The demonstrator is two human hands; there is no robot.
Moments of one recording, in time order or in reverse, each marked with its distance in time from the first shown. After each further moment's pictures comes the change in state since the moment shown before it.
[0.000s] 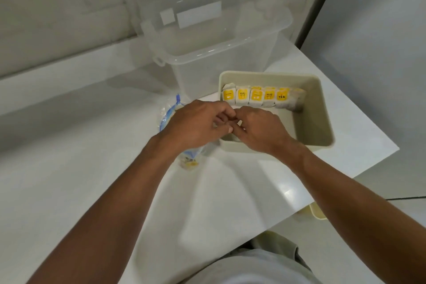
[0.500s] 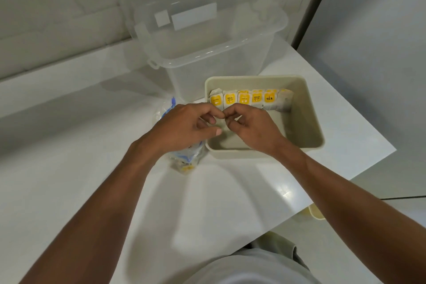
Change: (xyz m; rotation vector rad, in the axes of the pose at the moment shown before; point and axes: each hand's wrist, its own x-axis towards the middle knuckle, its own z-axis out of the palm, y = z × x) left_hand -0.007 -0.011 -0.014 -0.166 -0.055 -0.060; right_hand 0.007 0.004 0.005 0.534 0.064 0.078
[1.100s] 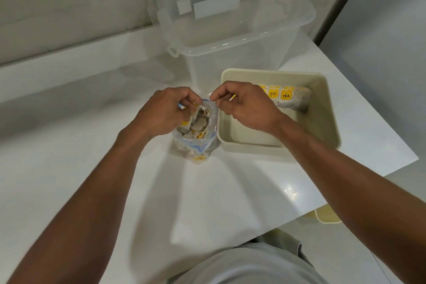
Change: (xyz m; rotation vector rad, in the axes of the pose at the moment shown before) left_hand -0.018 -0.042 -0.030 0.013 0.197 -0.226; right_hand 0.034 -0.048 0.007 0.065 -0.144 -0.075
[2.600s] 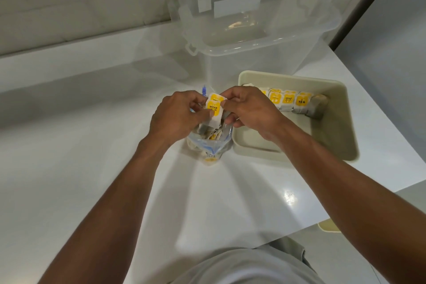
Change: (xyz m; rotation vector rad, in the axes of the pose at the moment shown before) left_hand -0.011 -0.006 0.011 -0.081 0.197 -0.127; right_hand 0.011 -0.028 0.024 0.312 -0.077 0.335
